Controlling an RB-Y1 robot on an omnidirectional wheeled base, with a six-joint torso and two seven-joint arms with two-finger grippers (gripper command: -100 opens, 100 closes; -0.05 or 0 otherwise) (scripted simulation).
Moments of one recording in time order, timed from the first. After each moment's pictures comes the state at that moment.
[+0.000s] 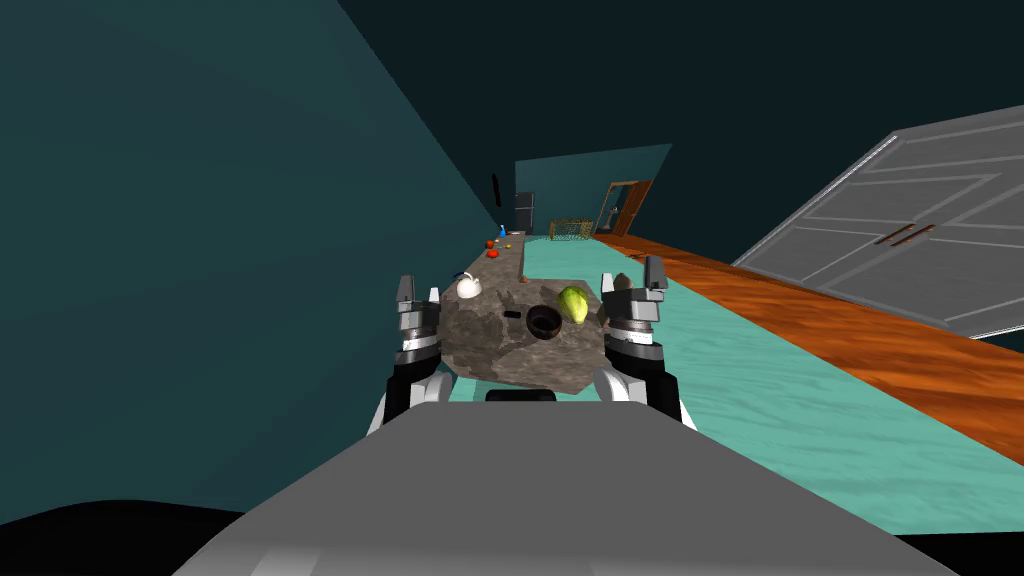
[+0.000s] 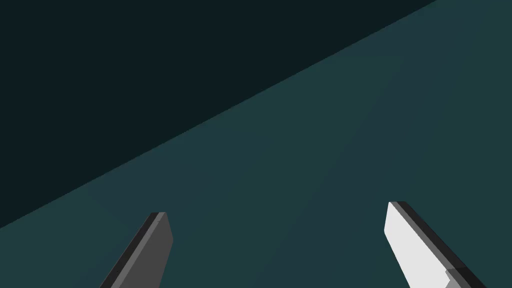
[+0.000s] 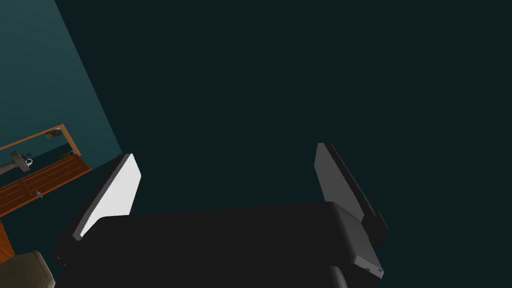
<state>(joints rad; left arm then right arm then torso) 0.53 -0.03 -0.05 -2.32 -0.03 -0.44 -0.06 0.50 0.03 0.07 -2.36 -0.01 -0.47 0.02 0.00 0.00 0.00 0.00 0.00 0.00</state>
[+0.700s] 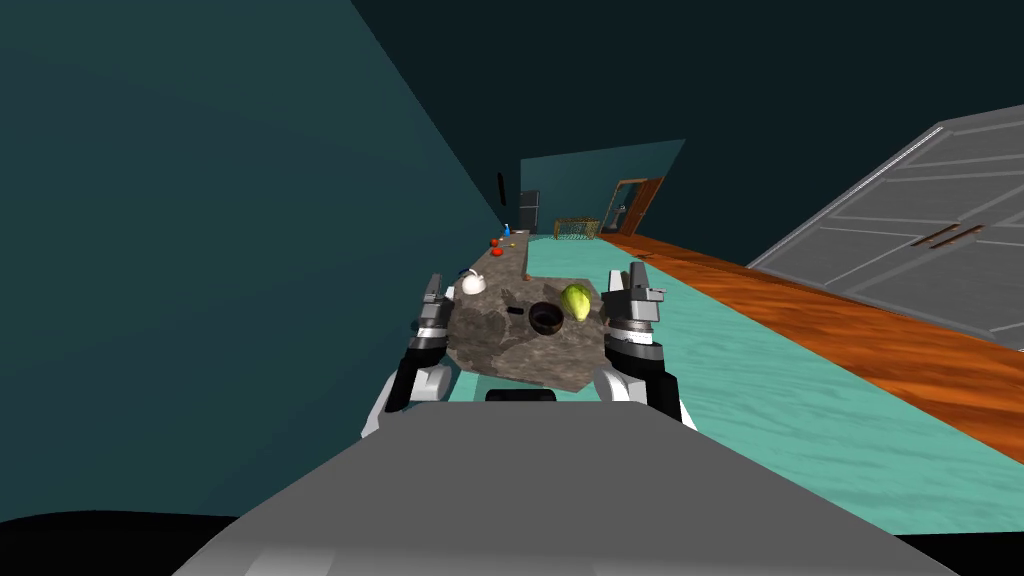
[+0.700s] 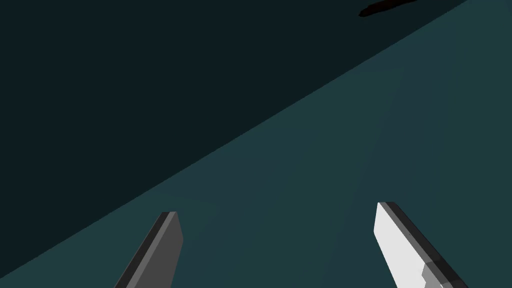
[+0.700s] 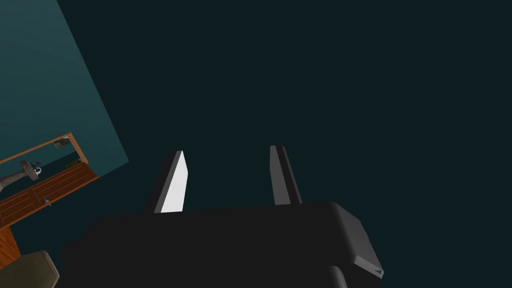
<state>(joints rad) 0.42 0.14 -0.08 -2.26 0.02 -0.29 -0.08 0.50 0.03 0.07 -2.36 -0.01 -0.47 0.02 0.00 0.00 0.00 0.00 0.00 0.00</state>
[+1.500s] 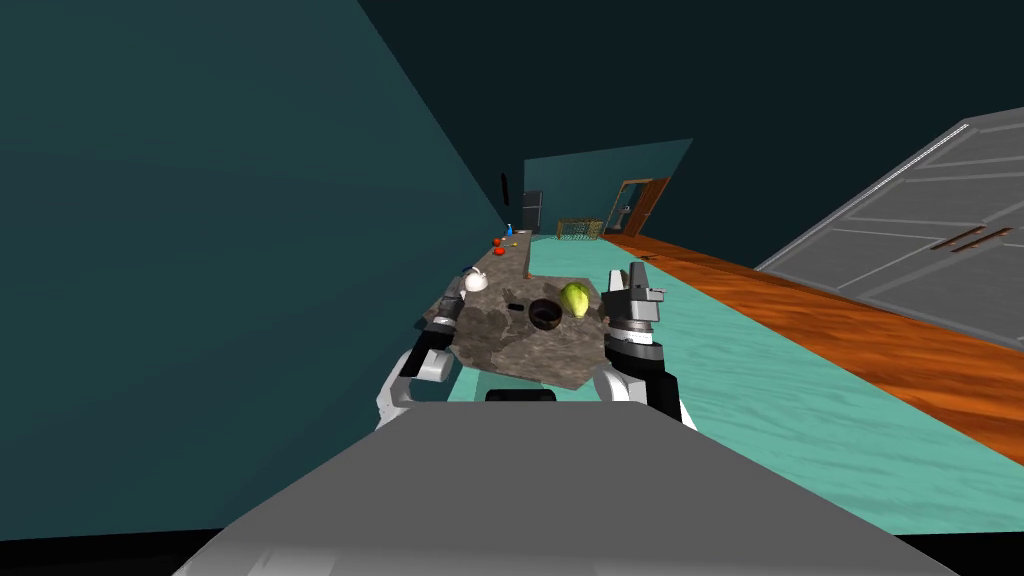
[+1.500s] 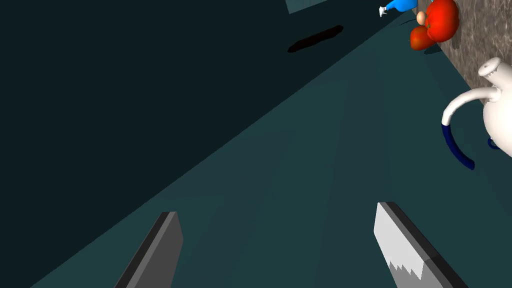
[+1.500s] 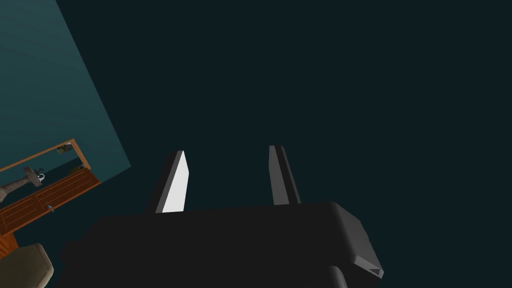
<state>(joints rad) 0.26 0.26 -0.08 -2.12 0.08 -0.07 -0.09 0.50 0.03 0.07 -2.36 -0.01 -0.47 0.02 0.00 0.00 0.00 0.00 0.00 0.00</state>
